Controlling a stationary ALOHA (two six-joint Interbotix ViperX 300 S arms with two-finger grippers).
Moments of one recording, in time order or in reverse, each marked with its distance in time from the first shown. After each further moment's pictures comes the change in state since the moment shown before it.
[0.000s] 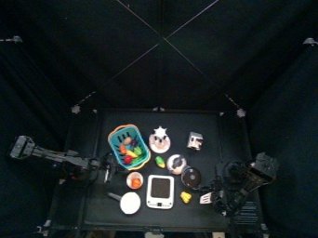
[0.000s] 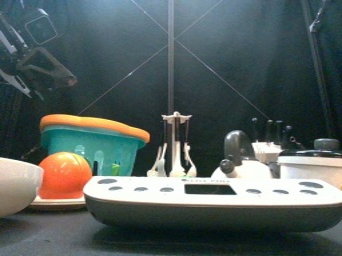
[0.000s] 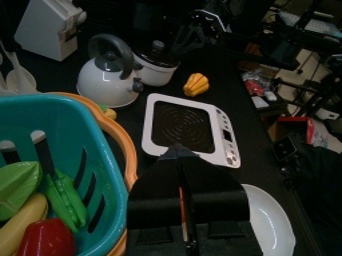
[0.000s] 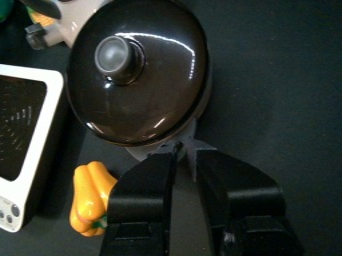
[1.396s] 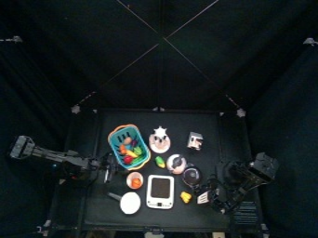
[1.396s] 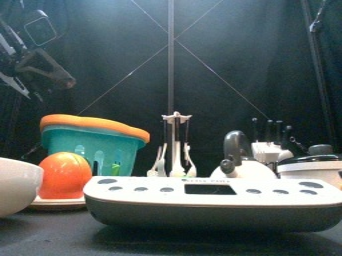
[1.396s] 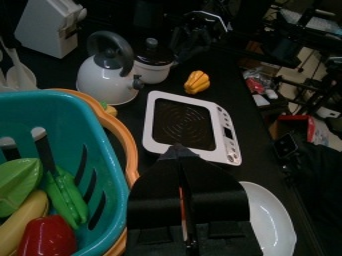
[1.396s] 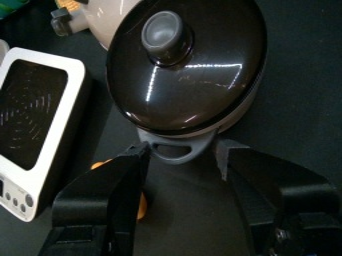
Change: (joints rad) left arm 0.000 0.000 0.005 0.000 -0.002 0.000; right arm -0.074 0.005 0.048 -0.097 -0.097 0.003
